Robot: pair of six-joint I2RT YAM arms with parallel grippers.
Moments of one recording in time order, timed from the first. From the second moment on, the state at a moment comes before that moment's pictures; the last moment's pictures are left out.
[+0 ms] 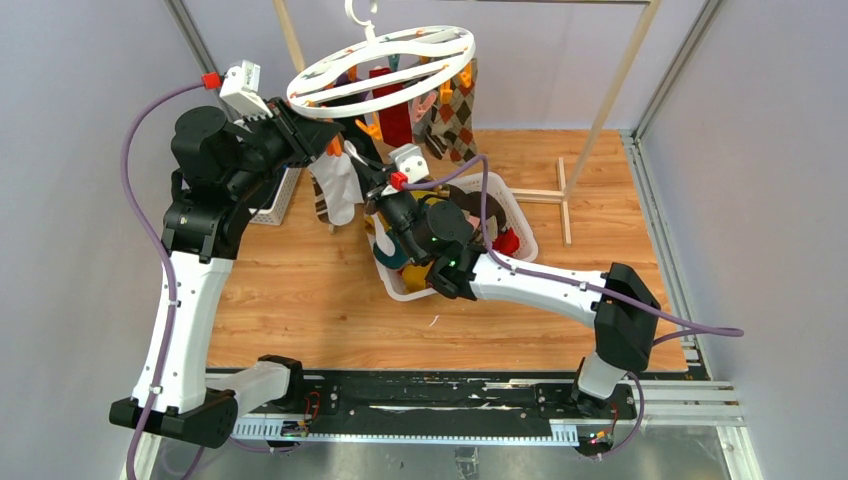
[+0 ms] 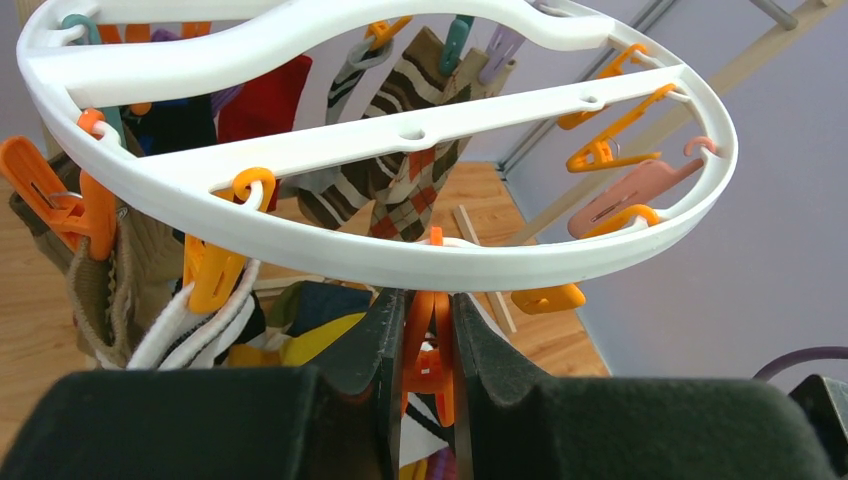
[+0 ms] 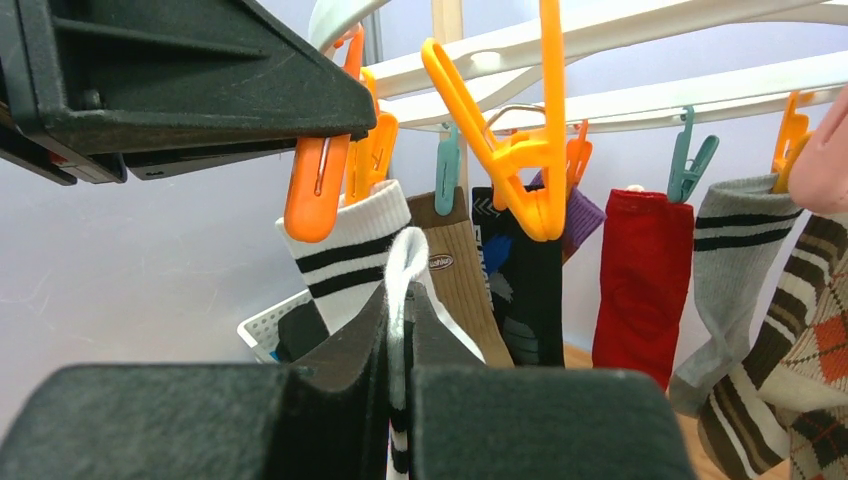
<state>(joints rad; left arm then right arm) -0.18 1.12 1.57 -0.47 0.33 -0.50 1.14 1.67 1.34 0.80 0.44 -0.15</state>
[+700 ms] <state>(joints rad) -0.18 1.12 1.56 -0.47 0.31 -0.50 1.17 1.74 1.39 0.88 0.44 -0.26</state>
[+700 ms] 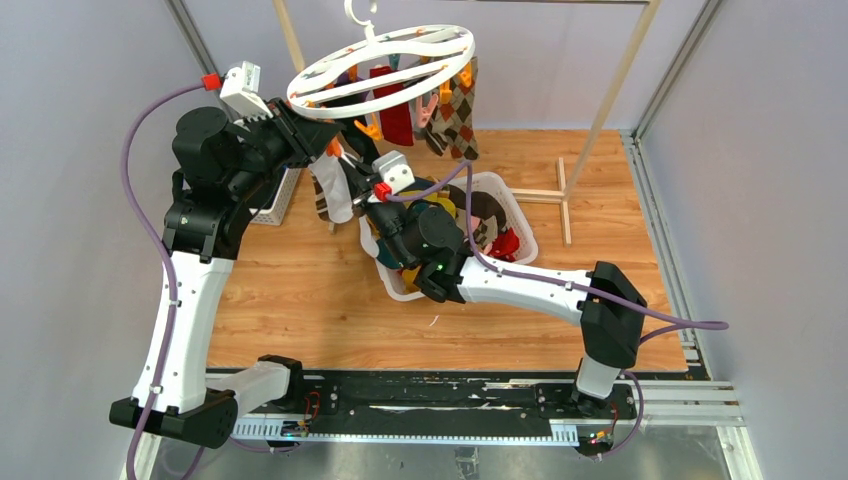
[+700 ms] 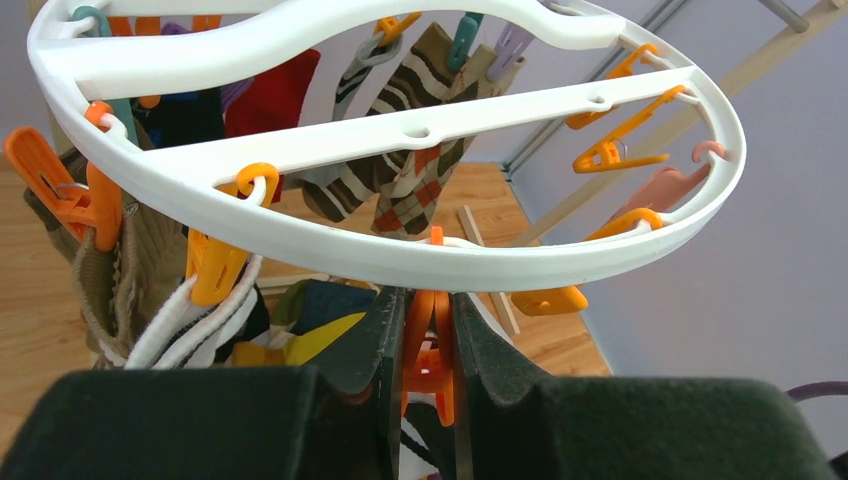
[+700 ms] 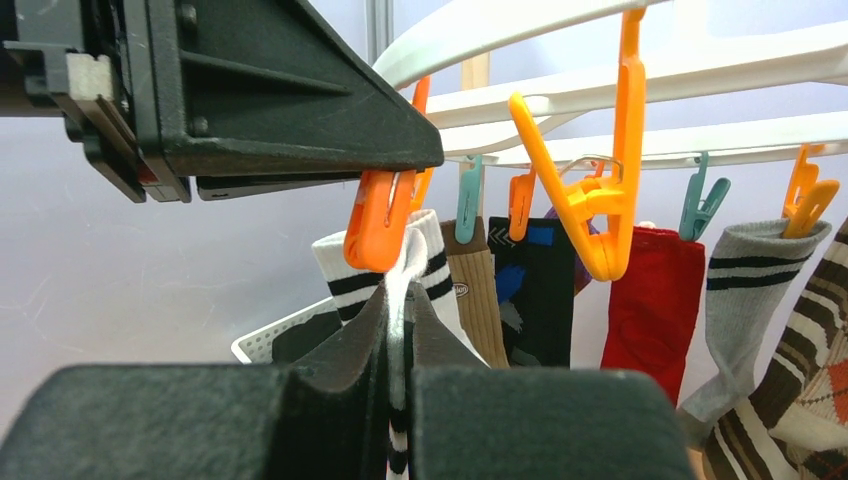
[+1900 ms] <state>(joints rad) -0.18 1.11 1.56 -0.47 0.30 -0.50 1.20 1.79 1.45 0.92 0.44 -0.35</state>
